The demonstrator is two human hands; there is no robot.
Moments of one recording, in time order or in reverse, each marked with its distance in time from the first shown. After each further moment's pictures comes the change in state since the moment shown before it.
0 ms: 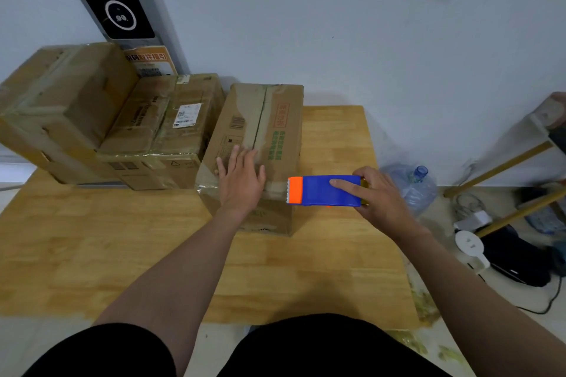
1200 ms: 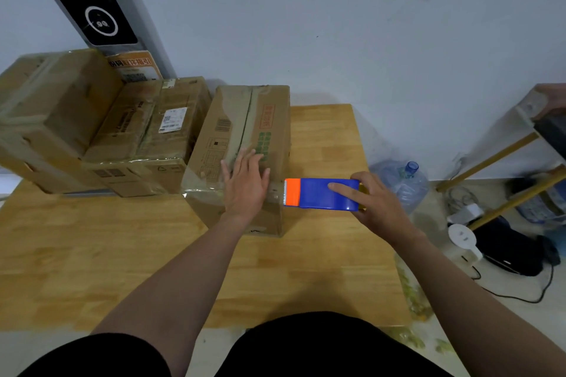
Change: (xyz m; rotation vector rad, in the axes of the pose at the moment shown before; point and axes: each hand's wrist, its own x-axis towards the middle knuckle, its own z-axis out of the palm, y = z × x) left_hand -0.007 0.035 0.018 -0.057 0.069 0.085; right_hand -0.024 0.009 -0.007 0.039 0.023 -0.007
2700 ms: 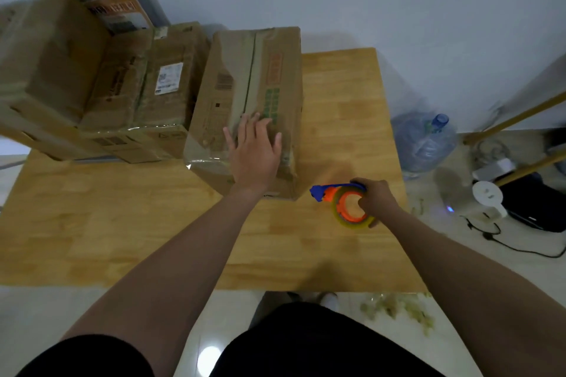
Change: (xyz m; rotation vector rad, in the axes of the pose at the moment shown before) left_hand 0.012 0.003 0.016 0.118 0.017 -0.074; right_hand -0.020 0.025 0.110 0.361 -0.616 1.094
